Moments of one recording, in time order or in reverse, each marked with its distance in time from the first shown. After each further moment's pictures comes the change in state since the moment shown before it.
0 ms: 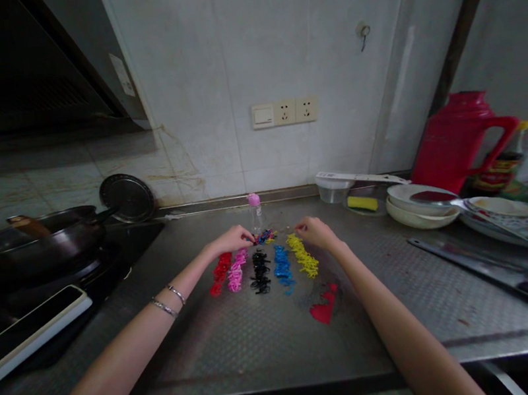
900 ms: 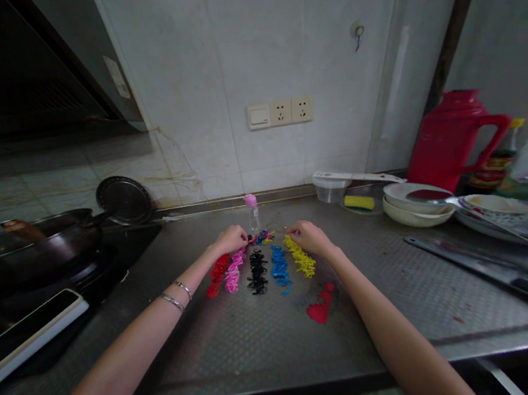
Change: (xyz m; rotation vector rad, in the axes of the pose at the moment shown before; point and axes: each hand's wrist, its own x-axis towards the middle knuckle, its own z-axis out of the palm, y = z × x) left_hand 0.011 -0.007 0.008 0.303 0.094 -0.203; right_hand -0.016 -0.022 0.002 0.010 0.053 -0.083
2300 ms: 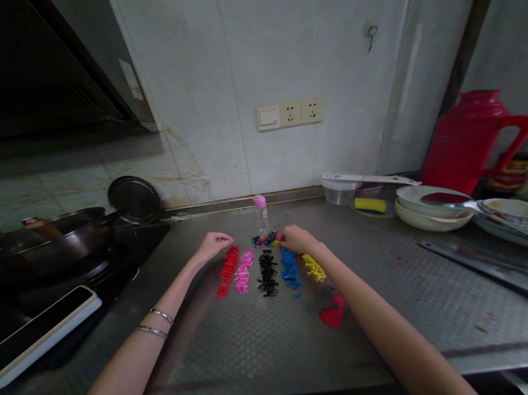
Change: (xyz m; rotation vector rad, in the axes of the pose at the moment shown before) left_hand -0.038 -0.074 0.004 -0.648 0.231 -0.156; right_hand 0.039 -0.041 0.024 -0.088 -0.284 -0.040
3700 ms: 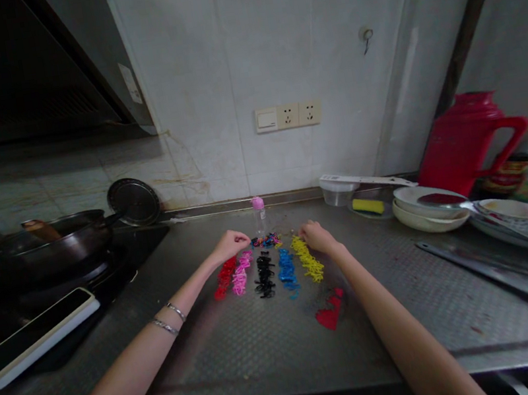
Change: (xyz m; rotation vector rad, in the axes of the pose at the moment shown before) left_hand 0.000 0.045 0.037 0.121 -0.093 0.164; right_hand -0.017 0.070 0.005 -0.063 0.108 0.146
